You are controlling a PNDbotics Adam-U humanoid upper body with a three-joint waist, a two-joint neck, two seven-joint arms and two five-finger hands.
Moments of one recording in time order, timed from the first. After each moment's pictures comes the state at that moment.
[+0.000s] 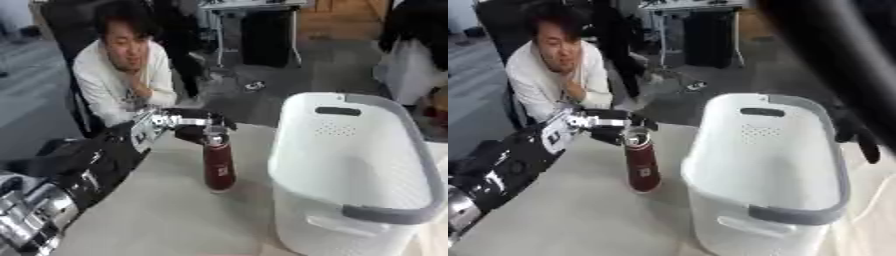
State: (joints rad) left arm -0.76 0.69 -0.32 -0.83 -0.37 -0.57 -0.53; right arm -0.53 -0.15 0.15 -1.99 0.17 -0.22 0.43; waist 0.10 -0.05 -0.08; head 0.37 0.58
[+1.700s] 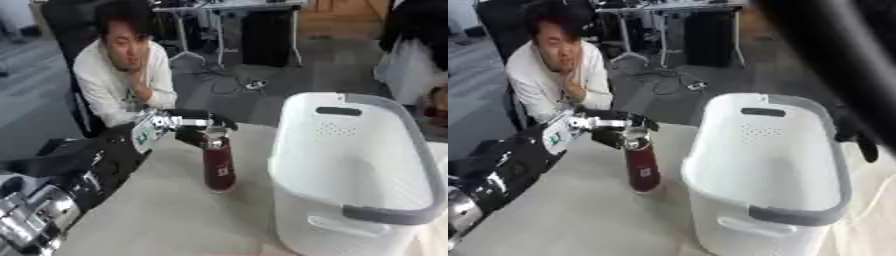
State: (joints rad) left arm -0.76 0.68 -0.31 -0.83 -0.38 -0.58 -0.52; right arm -0.53 -0.15 0.15 -1.99 0.17 -0.22 0.44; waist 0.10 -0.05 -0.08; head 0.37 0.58
